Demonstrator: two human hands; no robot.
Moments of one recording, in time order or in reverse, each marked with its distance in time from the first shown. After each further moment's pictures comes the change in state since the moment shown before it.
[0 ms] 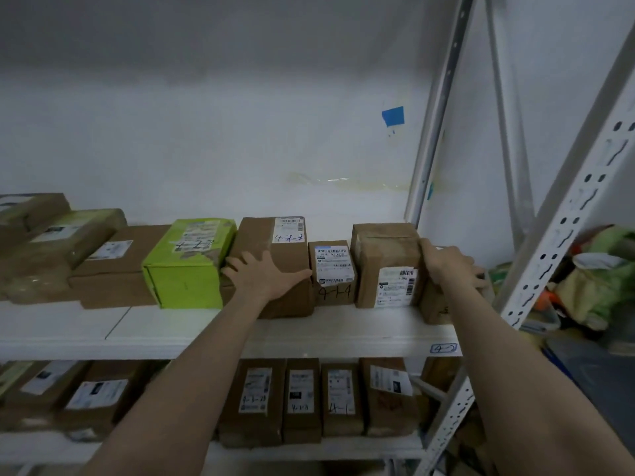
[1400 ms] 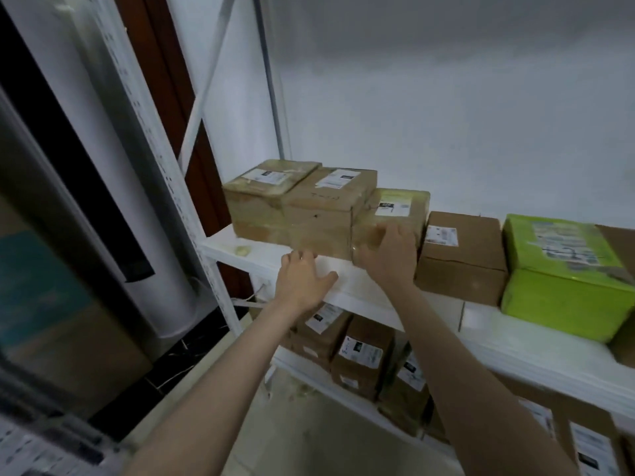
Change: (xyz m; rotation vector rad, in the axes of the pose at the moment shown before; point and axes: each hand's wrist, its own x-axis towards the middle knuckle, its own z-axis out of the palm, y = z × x) left_hand -0.021 -0.533 -0.102 -0.257 0.245 -0.141; right_hand -0.508 -0.339 0.336 0.302 -0.246 -1.070
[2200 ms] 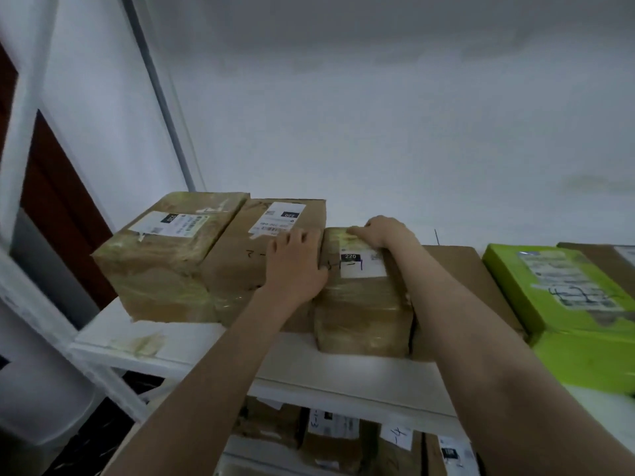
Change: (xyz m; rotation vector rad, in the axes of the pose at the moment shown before) left_hand 0.215 0.049 0.011 0.226 -0.010 0.419; right_hand 0.251 0.077 0.037 -0.438 -0.430 0.444
